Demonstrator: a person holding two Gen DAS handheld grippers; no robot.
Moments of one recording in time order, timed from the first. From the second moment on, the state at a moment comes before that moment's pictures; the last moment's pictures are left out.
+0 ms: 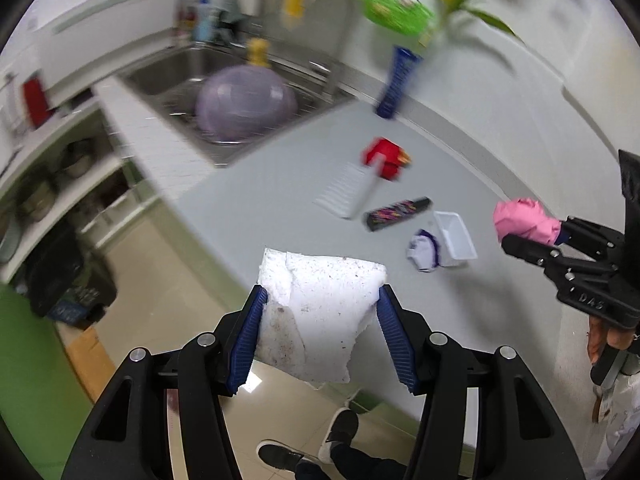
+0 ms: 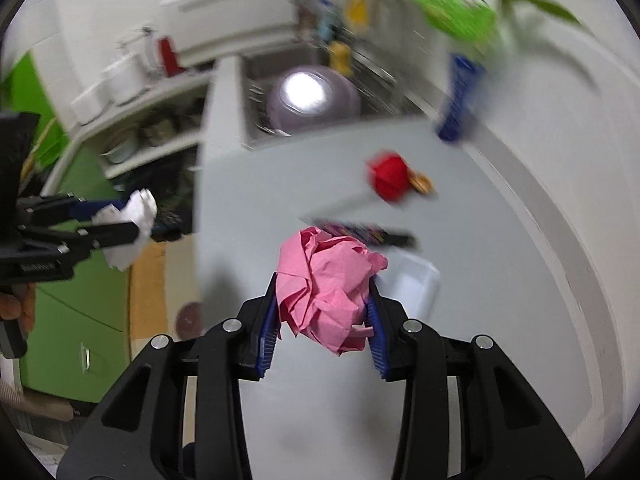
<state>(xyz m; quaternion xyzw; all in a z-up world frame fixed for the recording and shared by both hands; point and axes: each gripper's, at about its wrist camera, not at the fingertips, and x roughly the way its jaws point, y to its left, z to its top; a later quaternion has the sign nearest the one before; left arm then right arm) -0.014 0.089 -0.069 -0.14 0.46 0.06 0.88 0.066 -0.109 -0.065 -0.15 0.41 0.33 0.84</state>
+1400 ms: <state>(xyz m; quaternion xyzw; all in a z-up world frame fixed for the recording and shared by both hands) -0.220 0.352 -0.514 -0.34 0.44 0.28 0.78 -0.054 0.268 -0.467 -0.30 0.41 0.52 0.68</state>
